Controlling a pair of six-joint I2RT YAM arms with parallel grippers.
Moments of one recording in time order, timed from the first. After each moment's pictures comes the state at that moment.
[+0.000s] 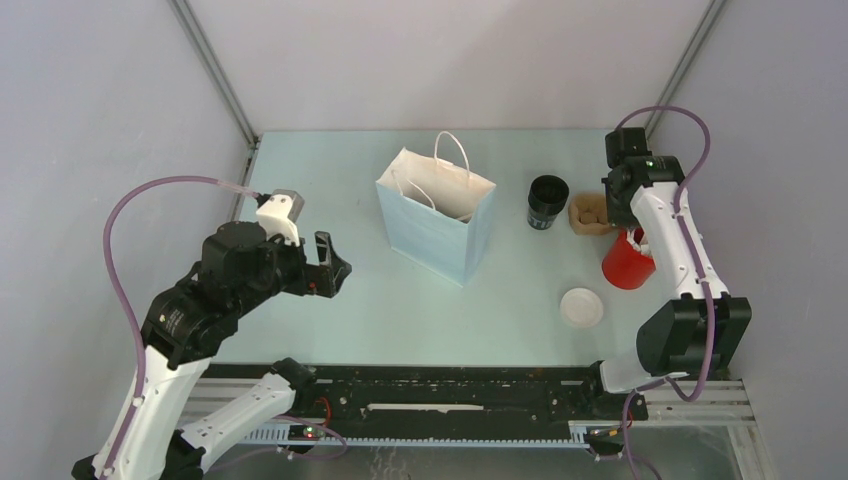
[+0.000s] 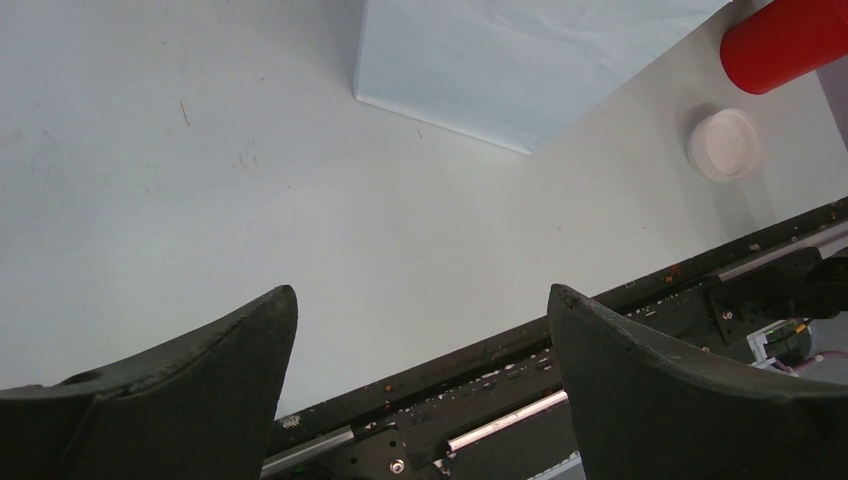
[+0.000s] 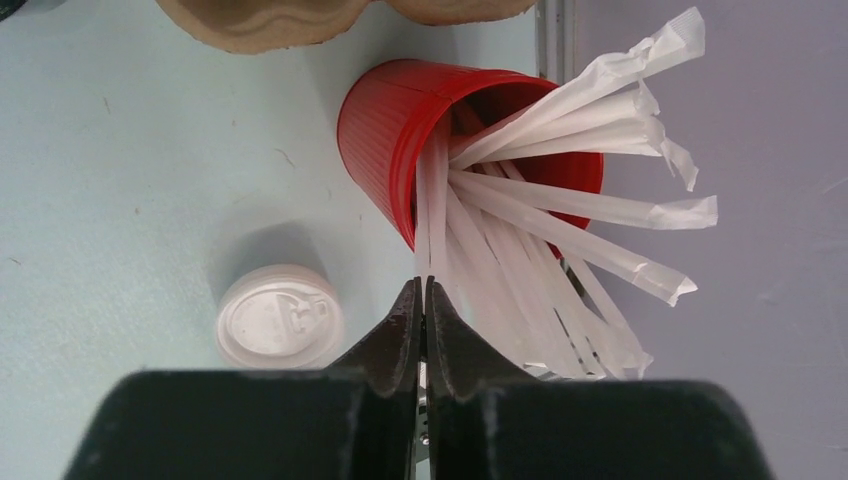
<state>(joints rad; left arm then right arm) -0.55 0.76 1.32 -1.12 -0.07 -0.31 0.02 1.49 1.50 -1.14 0.41 0.00</state>
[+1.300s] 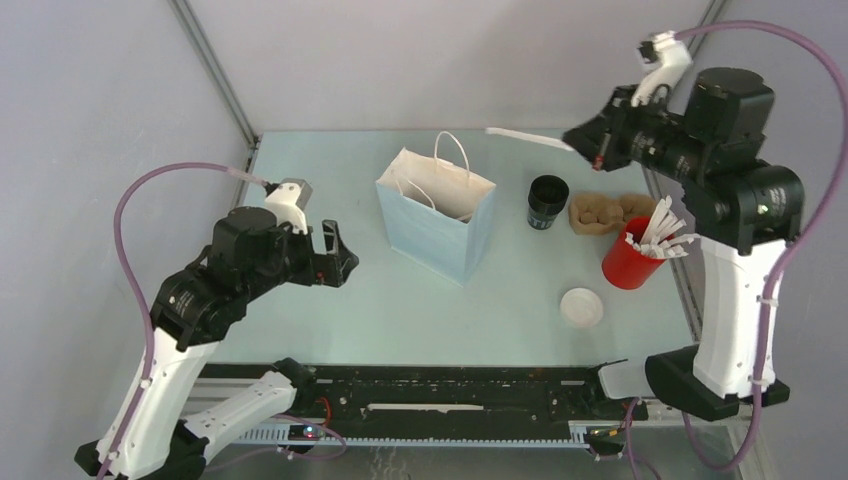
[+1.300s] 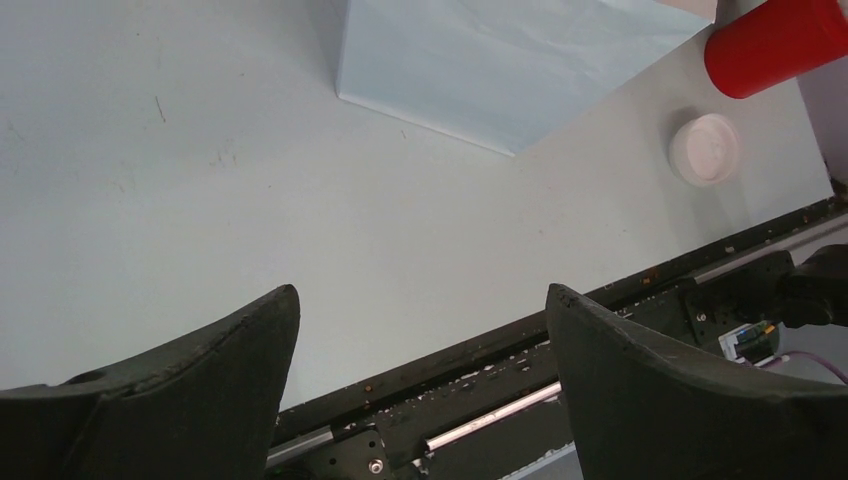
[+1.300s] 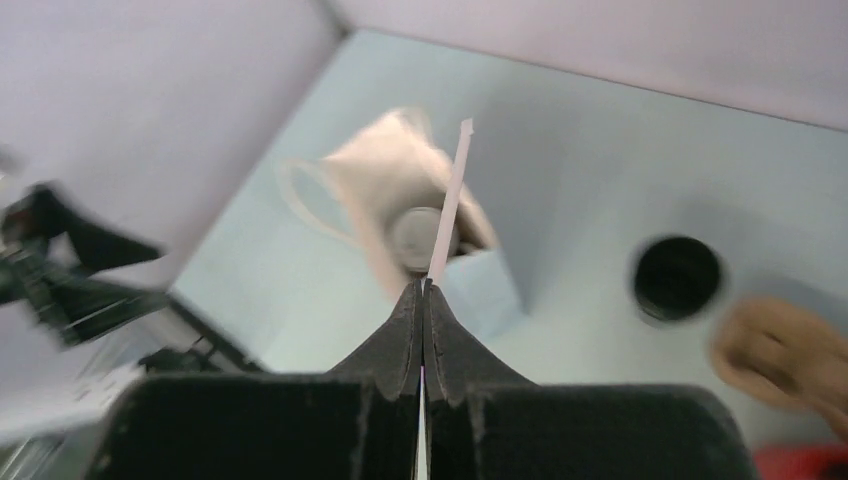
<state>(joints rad) -0.55 0.84 1.37 -1.12 -0.05 -0.34 0.21 1.38 2.26 -1.18 -0.31 0.19</state>
